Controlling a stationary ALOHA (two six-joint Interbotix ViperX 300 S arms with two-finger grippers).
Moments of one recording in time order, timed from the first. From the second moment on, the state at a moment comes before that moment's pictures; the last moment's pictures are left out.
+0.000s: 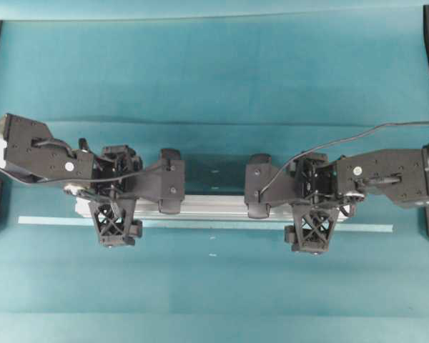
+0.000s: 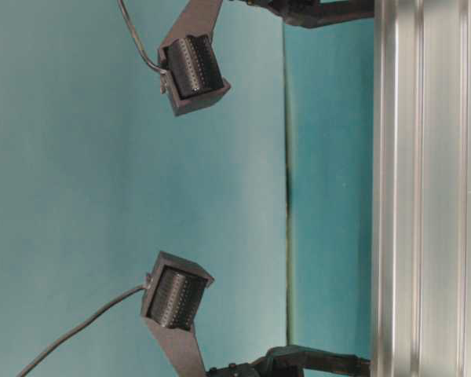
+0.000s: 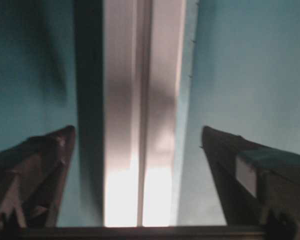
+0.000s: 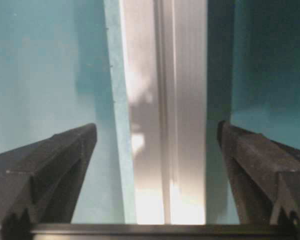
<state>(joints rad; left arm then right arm) -0.01 0.01 0.65 0.03 0.62 -0.07 0.02 0.03 0.70 0.06 0.58 0.02</state>
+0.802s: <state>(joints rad) 0.00 -0.35 0.77 0.03 0.58 -0.06 -0.10 -0.29 0.76 0.06 0.53 0.02</state>
